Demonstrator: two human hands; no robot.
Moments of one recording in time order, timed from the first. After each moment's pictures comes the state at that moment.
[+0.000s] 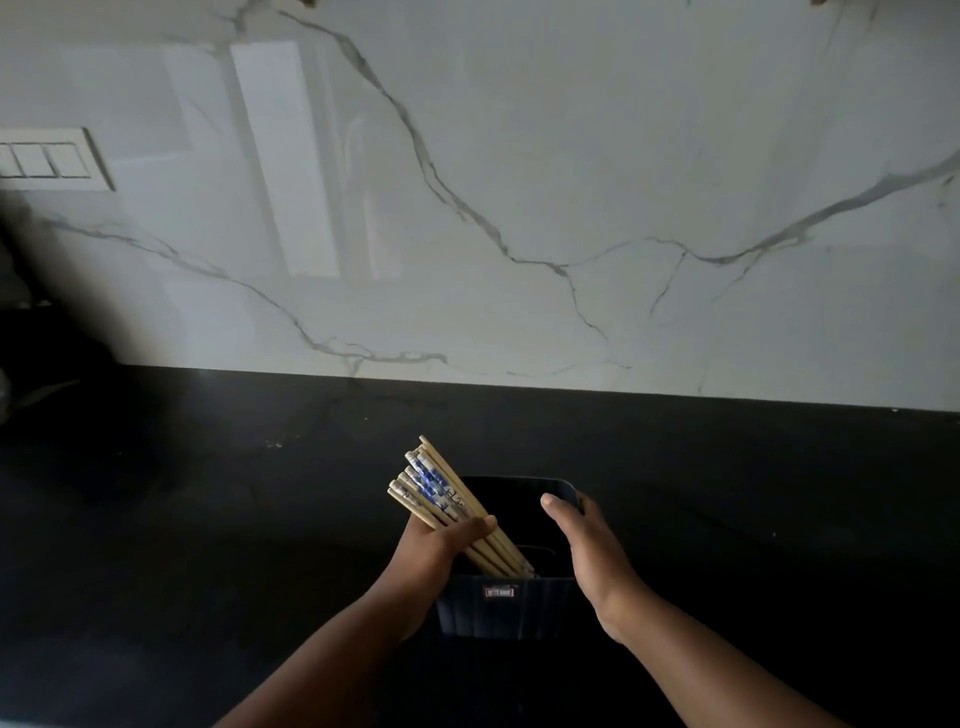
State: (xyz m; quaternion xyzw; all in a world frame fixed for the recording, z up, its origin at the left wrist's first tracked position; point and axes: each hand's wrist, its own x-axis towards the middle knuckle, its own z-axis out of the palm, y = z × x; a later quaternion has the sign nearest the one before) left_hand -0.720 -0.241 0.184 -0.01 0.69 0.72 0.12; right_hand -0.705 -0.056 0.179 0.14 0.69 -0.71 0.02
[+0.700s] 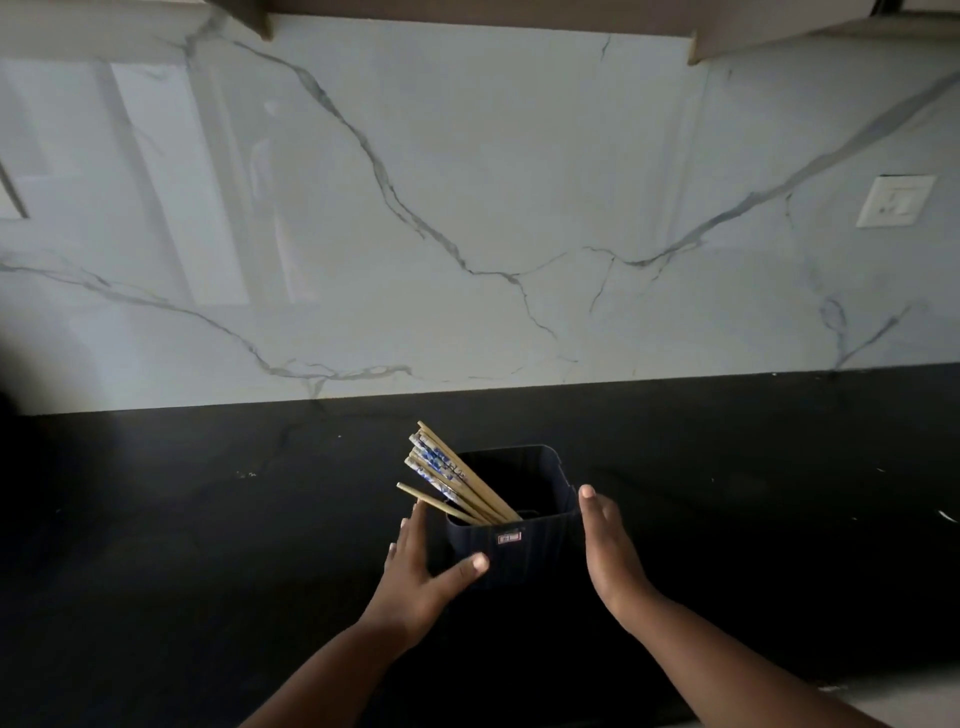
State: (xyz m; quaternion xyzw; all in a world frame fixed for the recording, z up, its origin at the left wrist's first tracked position) left_hand -0.707 -0.305 0.155 0.19 0.81 0.54 0.12; right_hand -0.668 -0.074 0.162 0.26 0.74 -0.61 -0.12
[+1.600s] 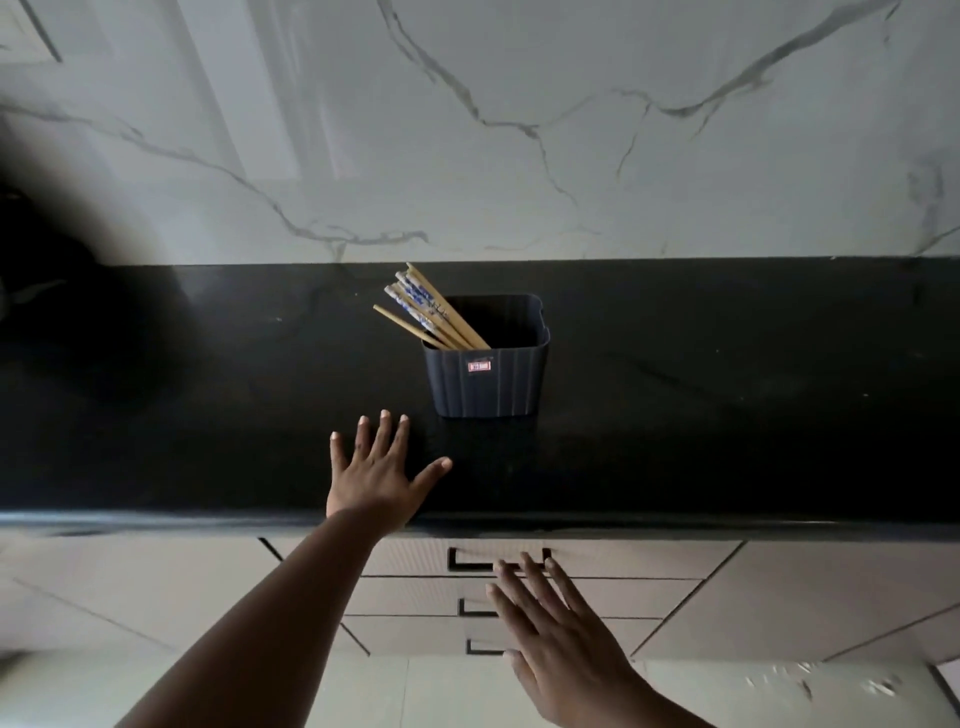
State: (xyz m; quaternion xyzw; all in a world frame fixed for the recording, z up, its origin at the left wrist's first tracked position) left_hand -0.635 -0.310 0.087 0.08 0.99 0.06 0.01; right_hand -0.456 -0.093 0.028 -0.25 0.96 -0.01 -0.10
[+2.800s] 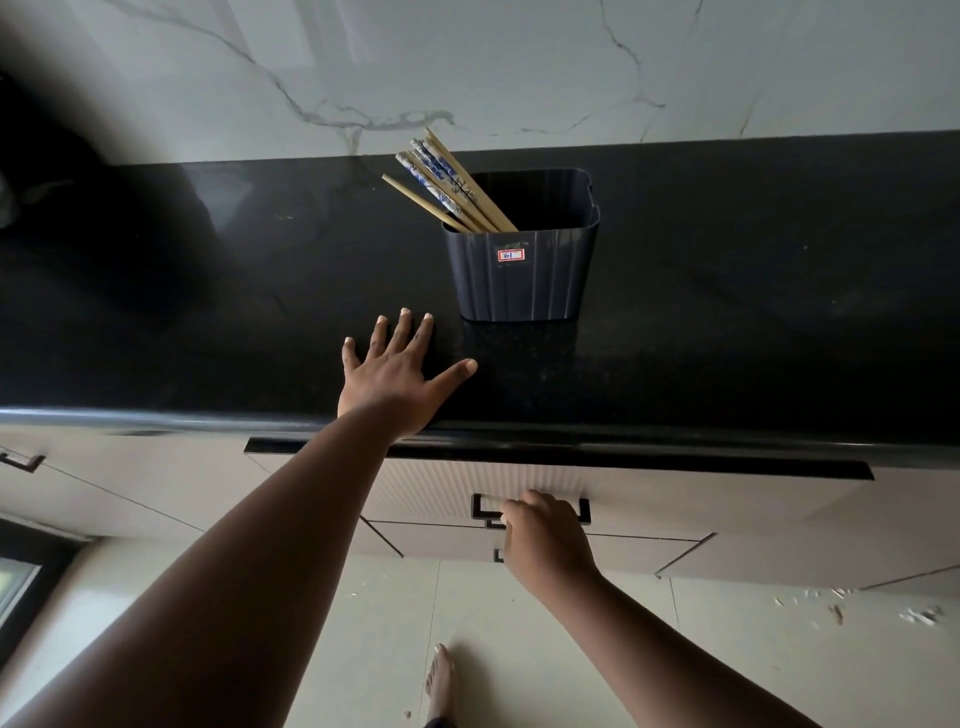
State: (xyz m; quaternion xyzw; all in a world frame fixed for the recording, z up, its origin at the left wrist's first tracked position) left_hand -0.647 -0.315 0.082 0.08 0.99 0.08 0.01; right_hand -0.503 -0.147 -0.022 -0.04 0.98 -0.19 0.02
